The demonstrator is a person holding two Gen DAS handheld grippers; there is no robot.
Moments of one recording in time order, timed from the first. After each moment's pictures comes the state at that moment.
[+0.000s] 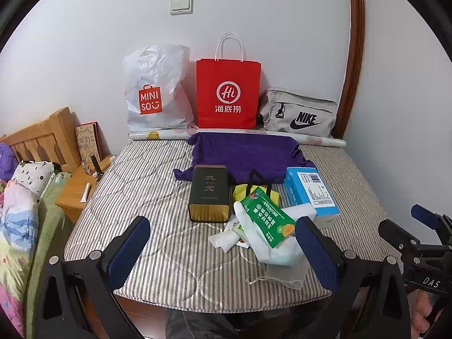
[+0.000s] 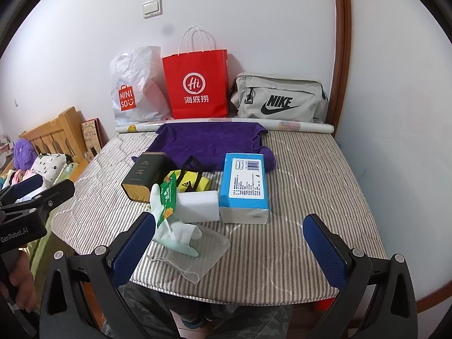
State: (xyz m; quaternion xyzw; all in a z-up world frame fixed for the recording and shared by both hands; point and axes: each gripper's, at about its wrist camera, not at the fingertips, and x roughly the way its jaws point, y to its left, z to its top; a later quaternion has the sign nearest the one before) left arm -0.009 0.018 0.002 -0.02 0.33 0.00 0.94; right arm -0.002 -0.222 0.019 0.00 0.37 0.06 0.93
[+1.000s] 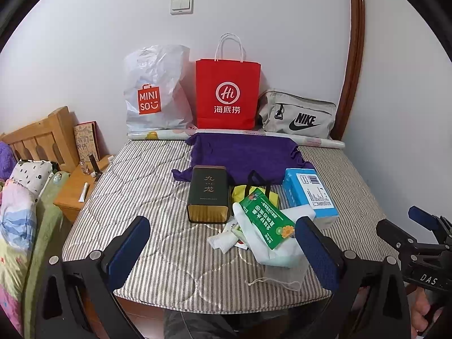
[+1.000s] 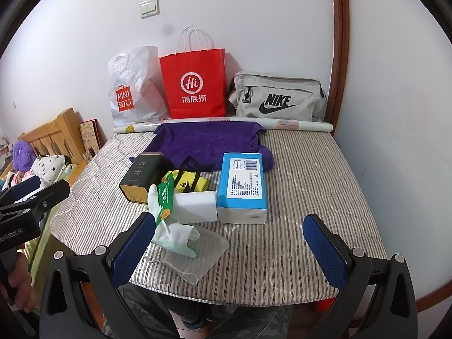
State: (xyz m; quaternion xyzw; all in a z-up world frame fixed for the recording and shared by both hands) left arm -0.011 0.017 0.007 -0.02 0.33 0.00 0.94; right arm 0.002 -0.224 0.016 0.01 0.37 0.06 0.93
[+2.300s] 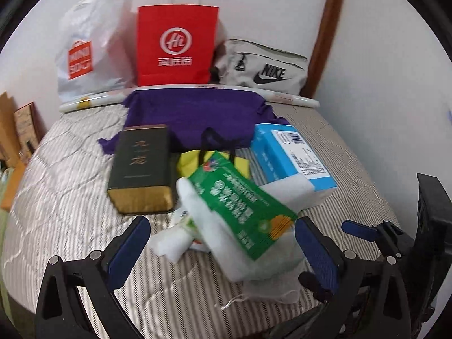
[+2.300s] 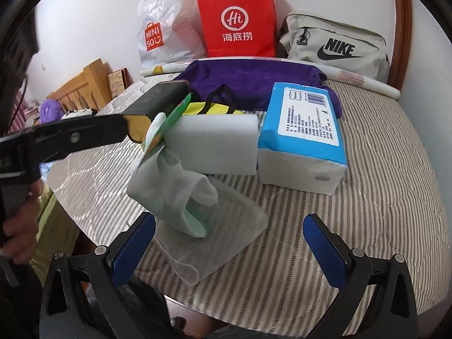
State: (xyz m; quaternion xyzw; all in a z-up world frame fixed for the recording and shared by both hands) left arm 0.077 -0.019 -0.099 -0.03 0.40 -0.13 0.91; right arm 0.054 -0.199 -0.122 -0.01 0.44 0.18 0.88
